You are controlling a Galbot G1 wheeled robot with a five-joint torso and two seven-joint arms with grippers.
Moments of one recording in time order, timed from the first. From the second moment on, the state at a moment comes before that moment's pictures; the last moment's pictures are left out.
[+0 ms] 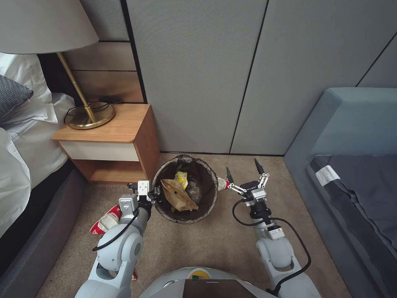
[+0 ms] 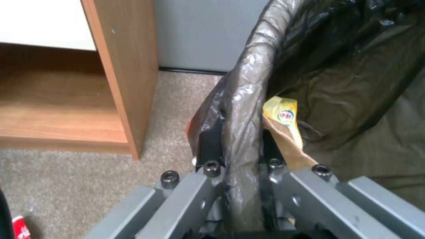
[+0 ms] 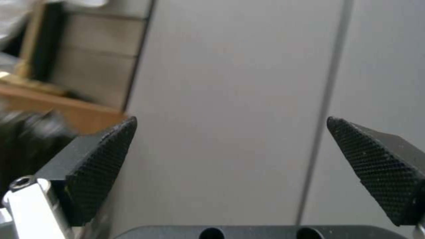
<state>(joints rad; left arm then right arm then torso) 1.52 -1.44 -0.44 -2.27 -0.30 0.64 -0.16 -1.45 1.35 0.50 1.84 0.01 0.66 -0.19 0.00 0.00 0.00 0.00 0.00</state>
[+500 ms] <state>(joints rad) 1.52 -1.44 -0.45 -2.29 -0.30 0.64 -0.17 -1.20 1.03 0.47 1.57 0.09 0.51 -0.66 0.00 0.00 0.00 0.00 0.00</state>
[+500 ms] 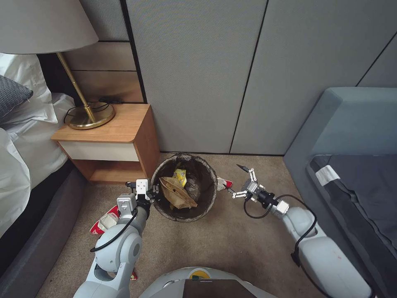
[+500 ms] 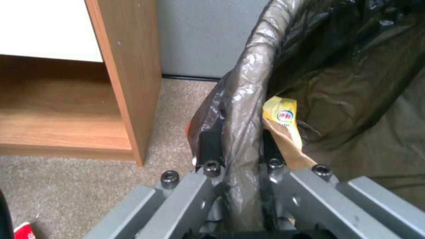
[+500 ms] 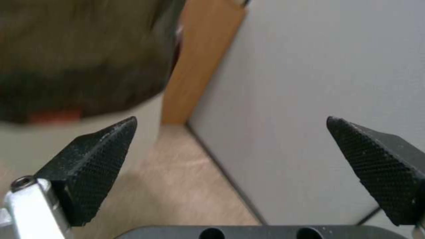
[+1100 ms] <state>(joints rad) 1.53 -1.45 -0.45 -2.30 -0.29 0.64 -0.16 -0.92 1.02 0.29 1.20 0.08 0.47 -0.87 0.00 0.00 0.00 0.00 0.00</state>
